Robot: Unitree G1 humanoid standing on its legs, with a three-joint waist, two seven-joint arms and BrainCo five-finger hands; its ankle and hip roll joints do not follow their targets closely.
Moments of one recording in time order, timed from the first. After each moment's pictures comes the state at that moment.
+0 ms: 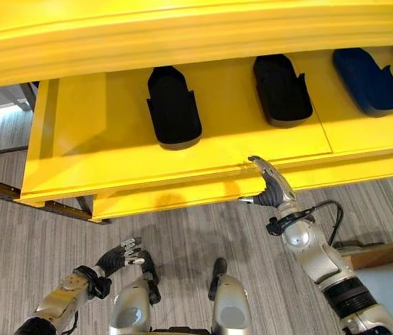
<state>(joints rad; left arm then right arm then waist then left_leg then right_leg) 0.03 0.47 -0.33 0.42 -0.40 0.05 -0.28 -0.23 -0.79 0.33 0.06 -0.26 -0.08 -0.22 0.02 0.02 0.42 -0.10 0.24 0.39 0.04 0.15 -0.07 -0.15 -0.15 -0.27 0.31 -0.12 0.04</state>
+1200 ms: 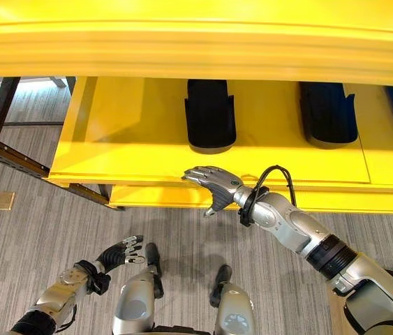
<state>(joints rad) -0.01 0.49 -0.34 0.44 -0.36 0.06 -0.32 -0.56 -0.84 0.71 0.03 -0.43 -0.19 0.10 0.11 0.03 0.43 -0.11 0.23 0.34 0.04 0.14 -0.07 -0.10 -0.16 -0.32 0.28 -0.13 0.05</state>
